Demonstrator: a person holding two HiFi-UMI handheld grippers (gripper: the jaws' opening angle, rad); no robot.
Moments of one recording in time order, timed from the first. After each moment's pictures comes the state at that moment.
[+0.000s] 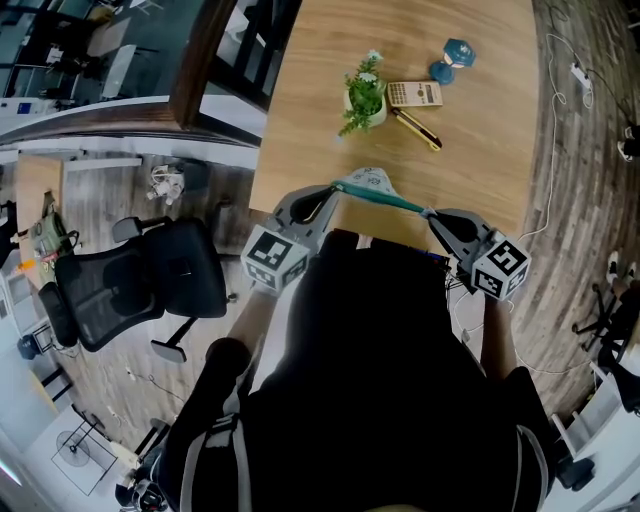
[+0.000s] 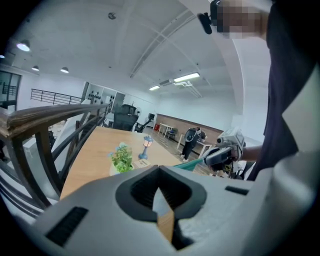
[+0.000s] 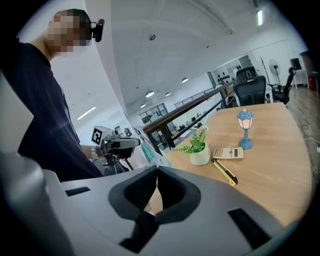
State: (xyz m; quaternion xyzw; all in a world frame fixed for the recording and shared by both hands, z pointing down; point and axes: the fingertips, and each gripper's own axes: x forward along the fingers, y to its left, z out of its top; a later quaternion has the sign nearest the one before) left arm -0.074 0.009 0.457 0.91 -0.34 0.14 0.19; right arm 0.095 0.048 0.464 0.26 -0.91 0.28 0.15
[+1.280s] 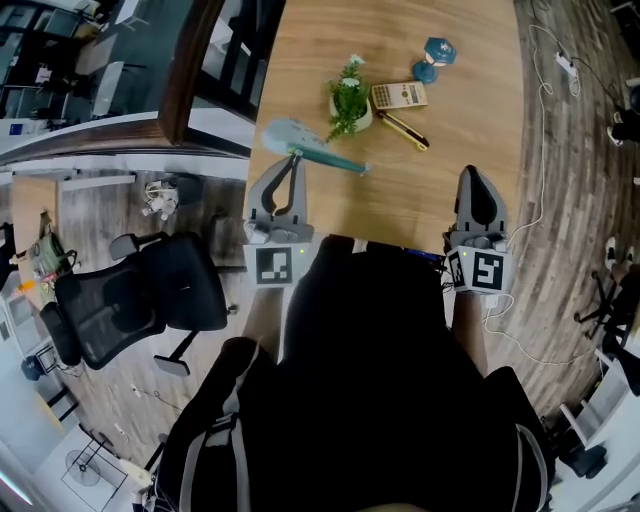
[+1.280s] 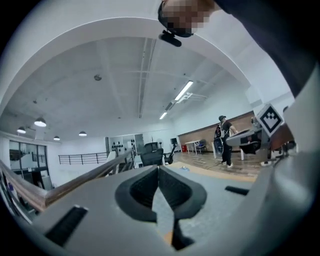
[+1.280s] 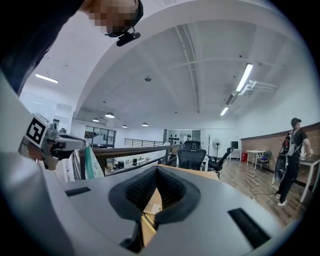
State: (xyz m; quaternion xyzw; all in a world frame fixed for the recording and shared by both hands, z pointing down) left arm -0.104 -0.050 0.374 0.85 -0.52 0.10 -0.06; right arm 0.163 -0.028 0.378 0.61 -0.79 0.00 0.07
